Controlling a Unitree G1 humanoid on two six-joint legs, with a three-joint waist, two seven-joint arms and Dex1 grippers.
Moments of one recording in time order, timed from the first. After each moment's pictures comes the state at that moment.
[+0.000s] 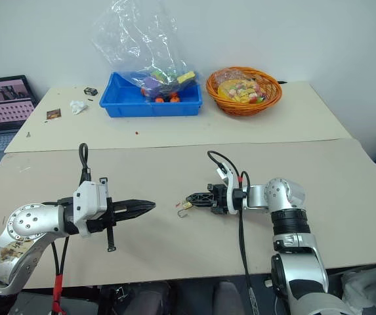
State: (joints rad) left arm -0.04 0.77 0.03 -0.54 -0.51 0.33 -0.94; right arm -0.69 -0.32 -0.10 0.38 0.82 1.44 0.57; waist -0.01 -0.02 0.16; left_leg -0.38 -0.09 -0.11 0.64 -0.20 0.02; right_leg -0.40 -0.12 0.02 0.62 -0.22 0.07
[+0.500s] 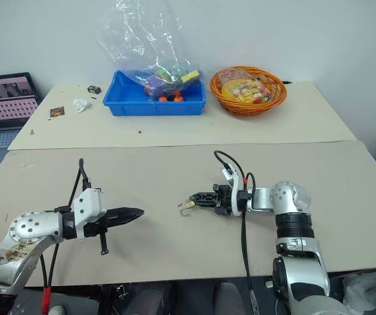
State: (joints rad) left arm 0.01 0.78 0.02 -0.37 -0.38 0.21 -1.00; right arm -0.65 -0.32 -0.17 0.36 0.82 1.46 0.56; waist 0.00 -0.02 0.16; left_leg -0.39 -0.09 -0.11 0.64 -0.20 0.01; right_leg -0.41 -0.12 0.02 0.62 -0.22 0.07
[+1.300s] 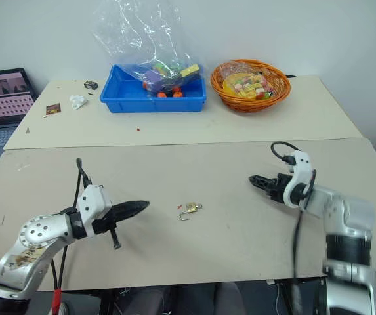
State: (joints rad) left arm 0.02 0.59 0.03 -0.42 -0.34 0.27 -0.74; right arm -0.33 -0.50 -0.29 -0.08 0.53 0.94 0.37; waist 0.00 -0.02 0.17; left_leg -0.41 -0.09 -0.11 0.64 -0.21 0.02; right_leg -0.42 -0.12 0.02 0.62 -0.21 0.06
